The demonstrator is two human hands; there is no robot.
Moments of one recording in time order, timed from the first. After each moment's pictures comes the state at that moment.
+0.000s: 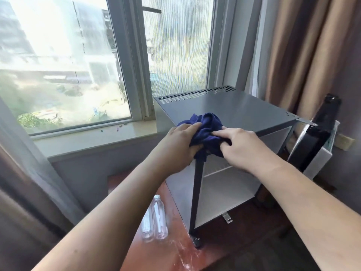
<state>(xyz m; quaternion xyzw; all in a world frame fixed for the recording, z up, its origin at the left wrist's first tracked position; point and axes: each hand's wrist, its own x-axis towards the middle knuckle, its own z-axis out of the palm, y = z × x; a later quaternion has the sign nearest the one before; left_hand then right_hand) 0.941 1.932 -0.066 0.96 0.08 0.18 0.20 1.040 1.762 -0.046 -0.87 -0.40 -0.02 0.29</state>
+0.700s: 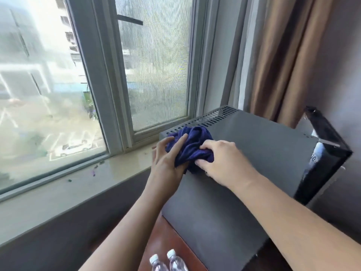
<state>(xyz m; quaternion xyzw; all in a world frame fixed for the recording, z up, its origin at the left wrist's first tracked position) 1.028 2.150 -0.130 0.88 0.02 0.29 0.37 1.056 1.975 -0.040 -0.94 -0.24 -0.06 0.23</state>
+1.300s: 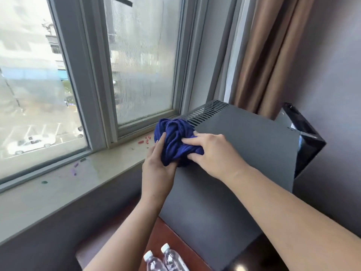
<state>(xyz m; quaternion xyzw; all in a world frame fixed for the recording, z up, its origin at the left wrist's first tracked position) 1.030 2.169 -0.157 0.77 0.07 0.31 0.55 1.055 2.017 -0.048 -0.95 -0.25 -0.07 0.20</state>
